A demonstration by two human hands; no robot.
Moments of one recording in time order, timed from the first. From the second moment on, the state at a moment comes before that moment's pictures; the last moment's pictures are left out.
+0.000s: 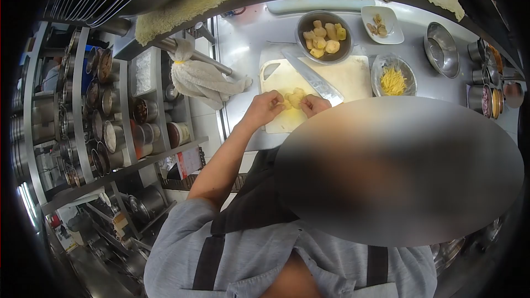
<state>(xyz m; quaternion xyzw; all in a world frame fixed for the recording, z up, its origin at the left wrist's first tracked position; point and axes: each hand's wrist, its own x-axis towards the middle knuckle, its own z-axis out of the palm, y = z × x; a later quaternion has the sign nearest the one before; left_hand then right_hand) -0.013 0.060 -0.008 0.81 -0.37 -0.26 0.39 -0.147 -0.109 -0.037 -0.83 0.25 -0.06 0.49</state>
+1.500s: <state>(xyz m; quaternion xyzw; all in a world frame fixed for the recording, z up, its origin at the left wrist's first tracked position) -0.057 0.050 -0.024 0.83 -0.46 -0.03 0.31 -0.266 -0.114 -0.008 -0.83 0.26 0.02 0.49</state>
